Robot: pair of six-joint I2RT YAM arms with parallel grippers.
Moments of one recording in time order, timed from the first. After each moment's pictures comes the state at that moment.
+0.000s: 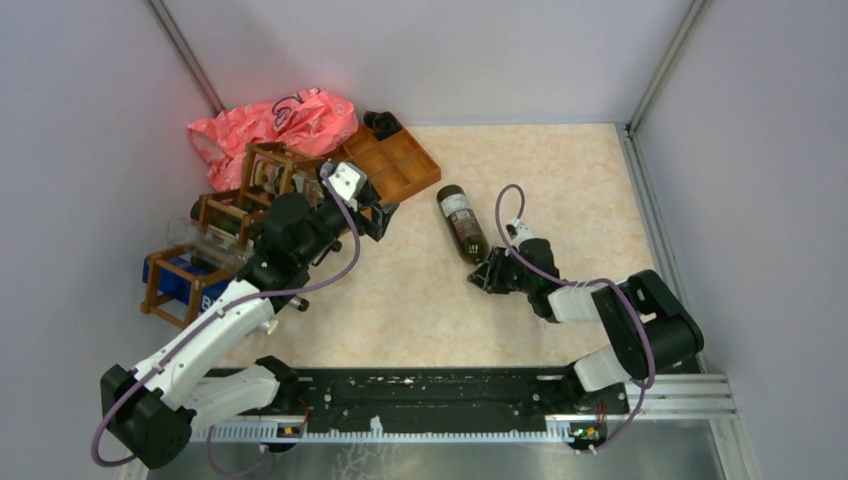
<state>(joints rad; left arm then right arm) -0.59 1.02 0.84 0.17 0.06 0.15 0.40 1.46 0.34 0.54 -0.33 0.59</state>
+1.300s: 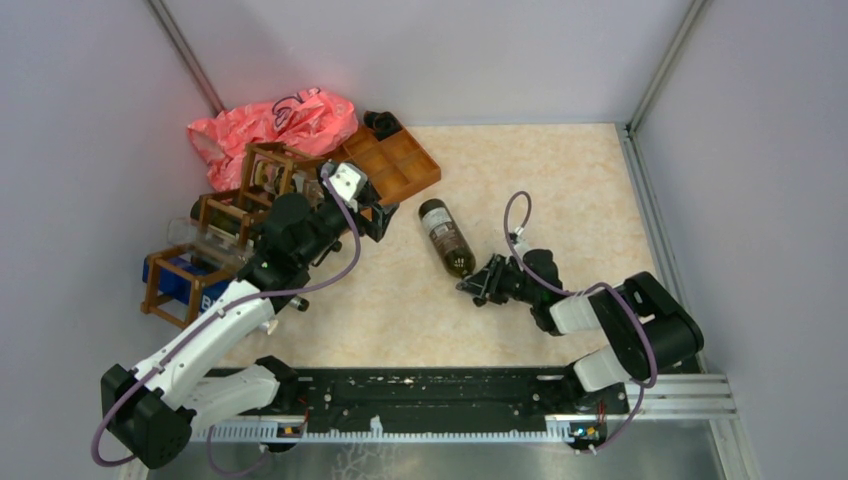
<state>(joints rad) -0.59 1.02 0.84 0.17 0.06 0.15 0.43 1.46 0.23 0.76 -0.50 0.84</state>
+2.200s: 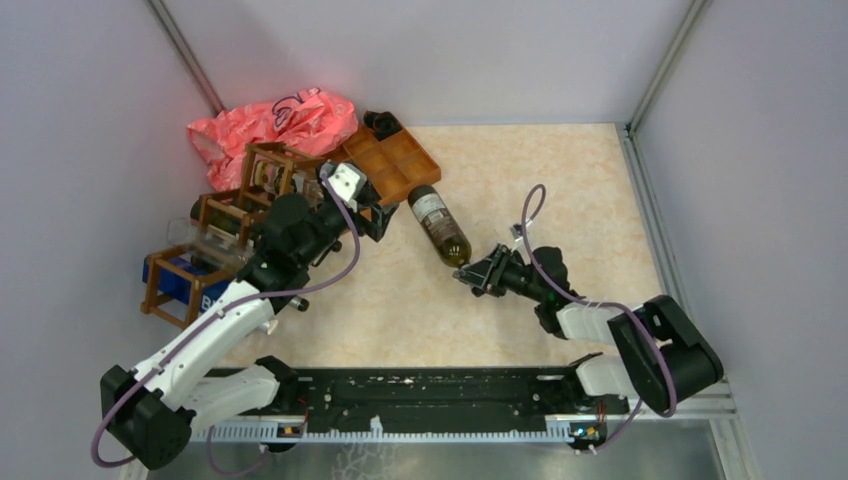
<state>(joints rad) -0.59 1.01 0.83 0.17 0.06 0.15 0.43 1.31 0.23 0.81 -0.55 1.04</state>
